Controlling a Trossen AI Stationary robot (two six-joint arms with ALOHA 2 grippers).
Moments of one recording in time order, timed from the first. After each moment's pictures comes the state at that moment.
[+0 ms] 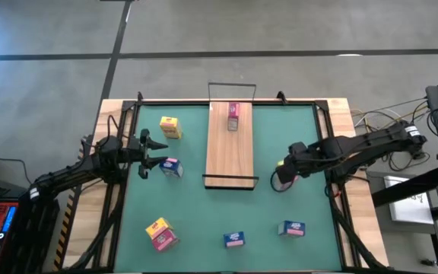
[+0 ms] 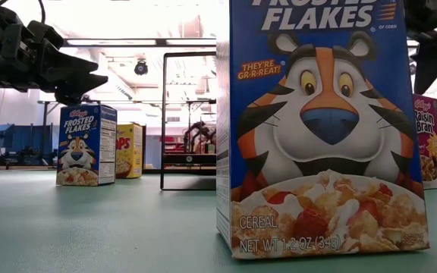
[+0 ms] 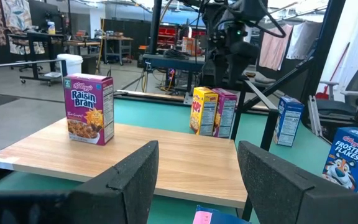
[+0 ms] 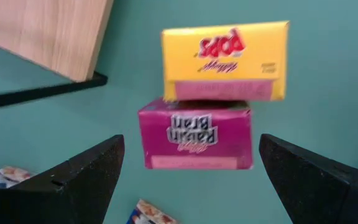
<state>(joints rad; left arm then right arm) 0.41 0.04 0.02 0.04 0.32 -0.09 0.21 1.16 1.02 -1.18 0.07 1.42</state>
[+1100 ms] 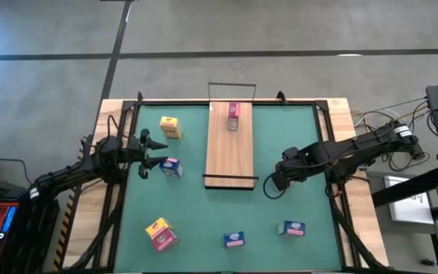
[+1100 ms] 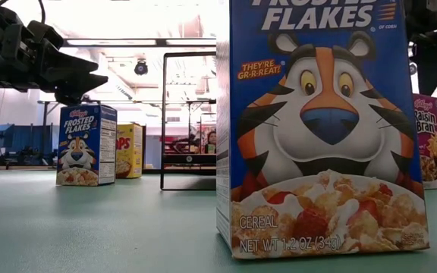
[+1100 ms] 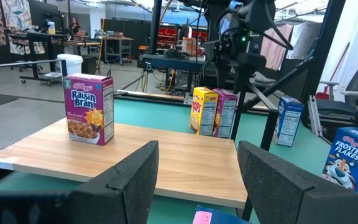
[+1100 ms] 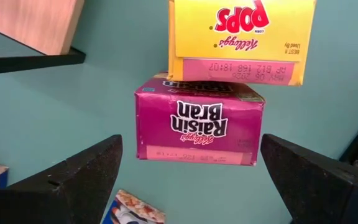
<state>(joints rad) 0.41 0.04 0.02 0.04 0.32 -0.09 0.23 1.29 1.07 -1.24 0.02 1.38</state>
